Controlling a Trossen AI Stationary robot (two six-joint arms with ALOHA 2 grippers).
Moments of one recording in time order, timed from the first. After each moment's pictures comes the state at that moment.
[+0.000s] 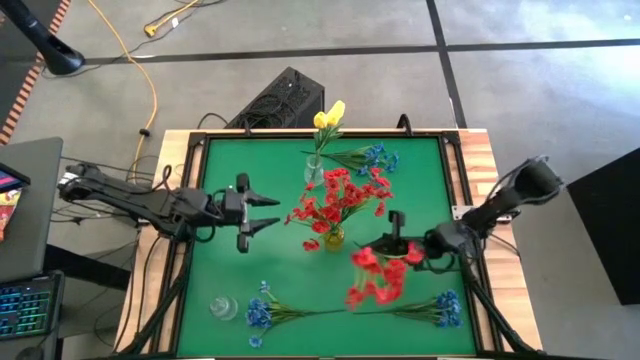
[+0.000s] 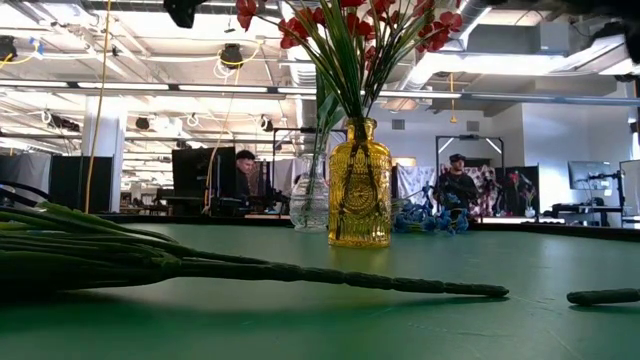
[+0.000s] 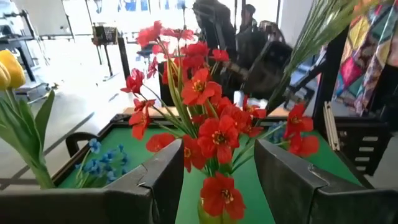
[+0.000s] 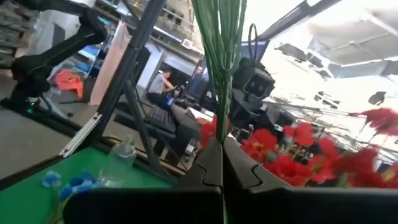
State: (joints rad) left arm -0.24 0.87 0.62 0.21 -0.34 0.00; right arm 0.49 1.40 0.40 1.34 0.40 -0.58
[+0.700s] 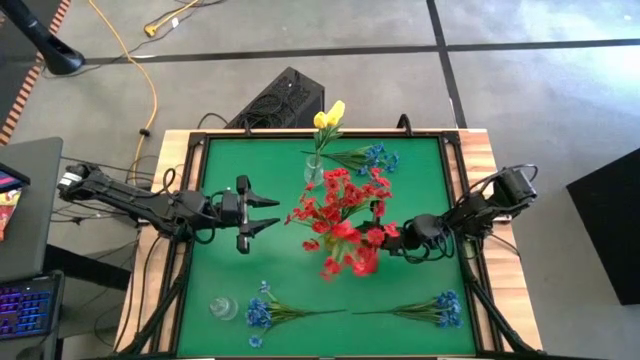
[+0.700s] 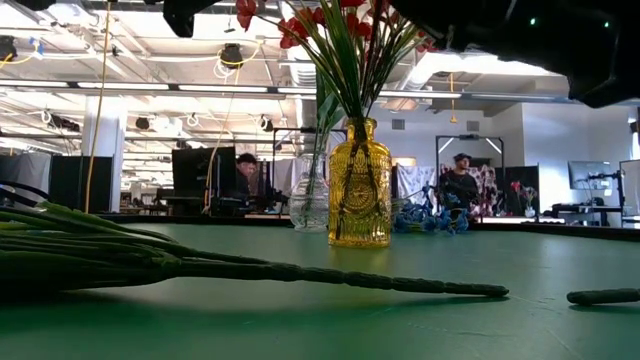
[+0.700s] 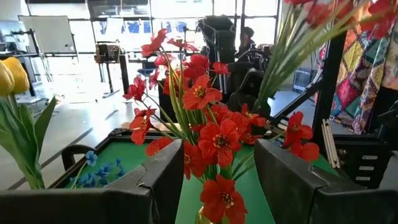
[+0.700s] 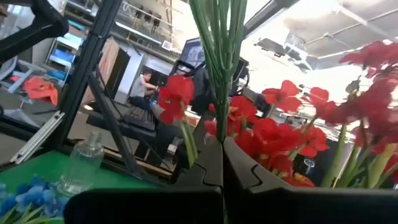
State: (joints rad) left arm -0.24 0.87 0.51 0.41 -0.34 0.01; right arm 0.30 1.66 0.46 1.57 0.29 -0.49
